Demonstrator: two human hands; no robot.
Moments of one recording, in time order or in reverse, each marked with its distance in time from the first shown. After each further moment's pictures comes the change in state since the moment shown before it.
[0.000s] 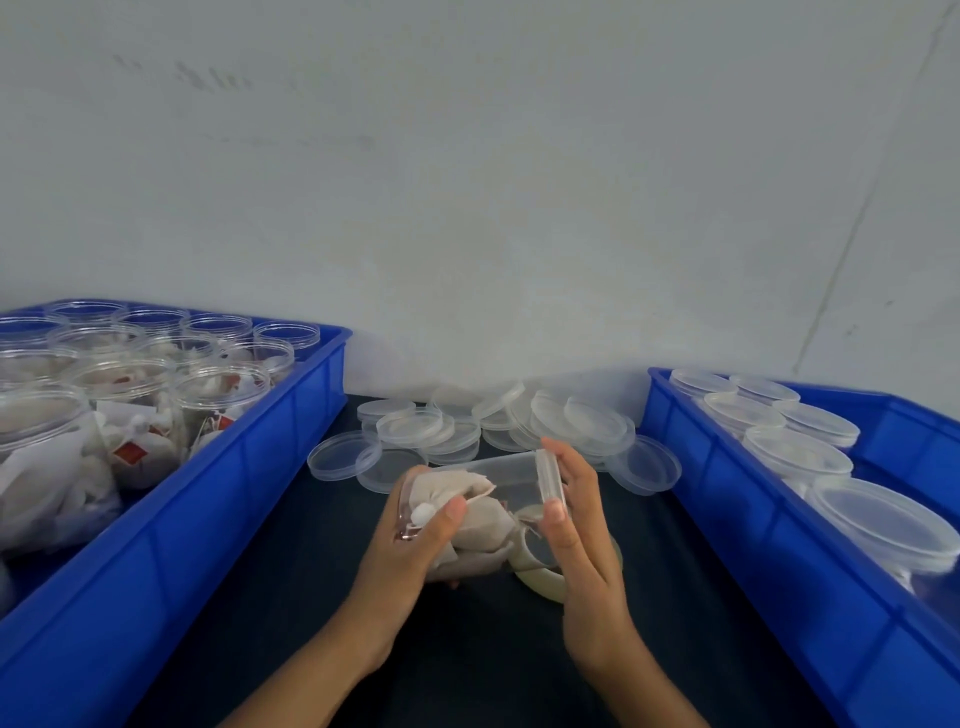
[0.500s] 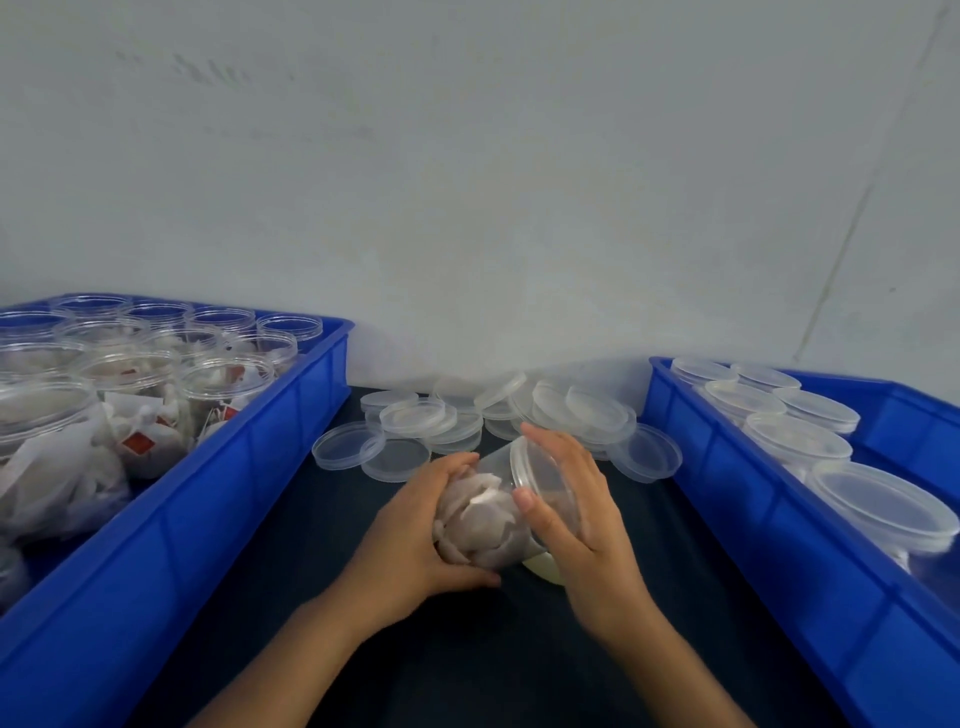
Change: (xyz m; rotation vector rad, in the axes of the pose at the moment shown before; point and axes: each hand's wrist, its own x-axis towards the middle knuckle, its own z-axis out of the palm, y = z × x) left_hand 0.013 -0.003 -0.020 0.714 -0.203 0.255; right_hand 0.011 -0.008 -0.010 -0.226 -0.111 -0.005
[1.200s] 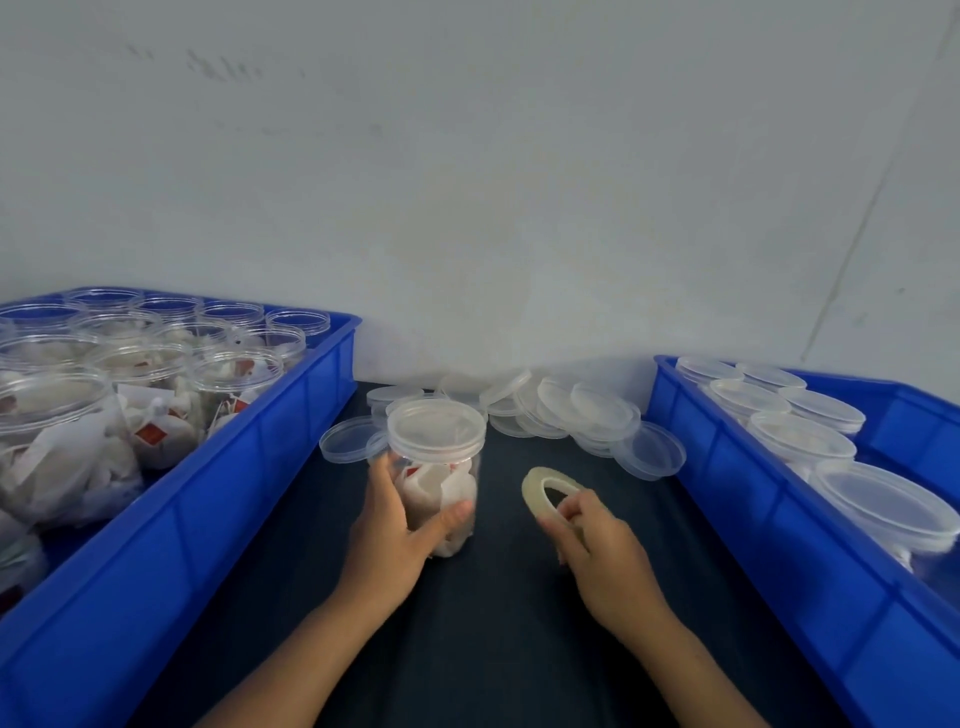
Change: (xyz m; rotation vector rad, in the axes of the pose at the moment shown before) left_hand -0.004 -0.014 0.013 -0.169 0.326 -0.253; right_hand -0.007 0.037 -0.012 -0.437 -0.060 0.359
